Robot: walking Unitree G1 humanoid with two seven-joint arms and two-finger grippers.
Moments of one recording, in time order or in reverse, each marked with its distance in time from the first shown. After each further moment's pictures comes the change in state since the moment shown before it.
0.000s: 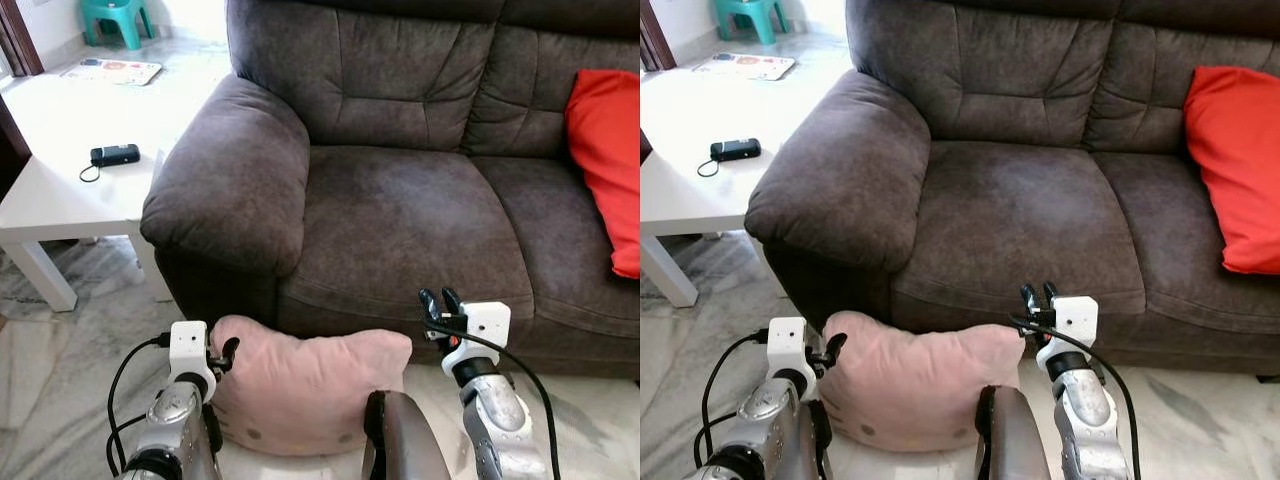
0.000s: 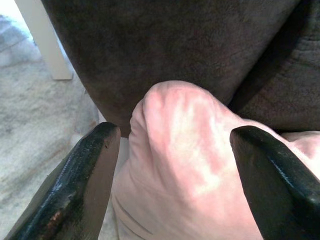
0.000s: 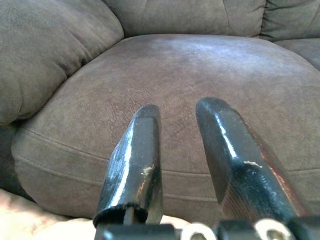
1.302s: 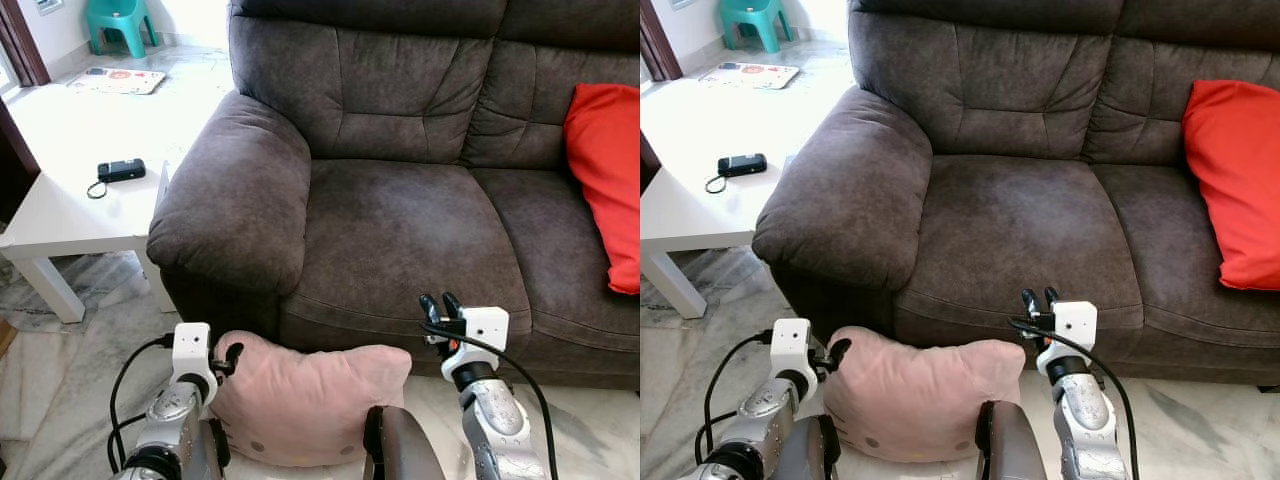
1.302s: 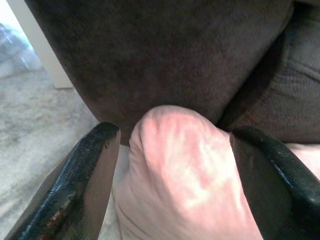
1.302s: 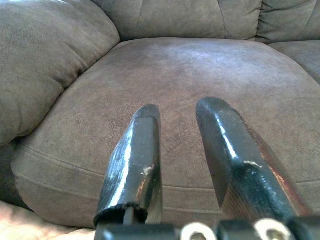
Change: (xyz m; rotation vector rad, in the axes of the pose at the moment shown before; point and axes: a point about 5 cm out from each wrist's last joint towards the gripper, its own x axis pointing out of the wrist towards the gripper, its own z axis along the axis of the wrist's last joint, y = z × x) left arm 0.001 -0.002 0.000 0.013 0.018 -0.015; right arm -0.002 -0.002 -0.010 -0.001 0.032 -0.025
